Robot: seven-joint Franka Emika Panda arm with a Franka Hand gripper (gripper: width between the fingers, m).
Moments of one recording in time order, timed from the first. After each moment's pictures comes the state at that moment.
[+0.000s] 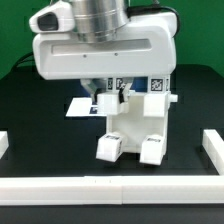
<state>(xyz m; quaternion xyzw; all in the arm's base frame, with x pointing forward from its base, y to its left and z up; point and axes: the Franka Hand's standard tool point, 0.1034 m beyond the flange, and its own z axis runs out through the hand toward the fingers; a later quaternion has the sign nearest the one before) 0.568 -0.037 0.098 -0.99 0.13 0.07 0.05</state>
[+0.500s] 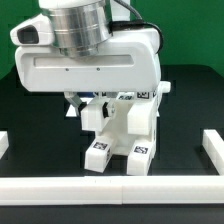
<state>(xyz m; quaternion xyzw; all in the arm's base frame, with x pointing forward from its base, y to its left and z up) 0.584 -0.055 0.085 -0.99 0.15 0.06 0.04</state>
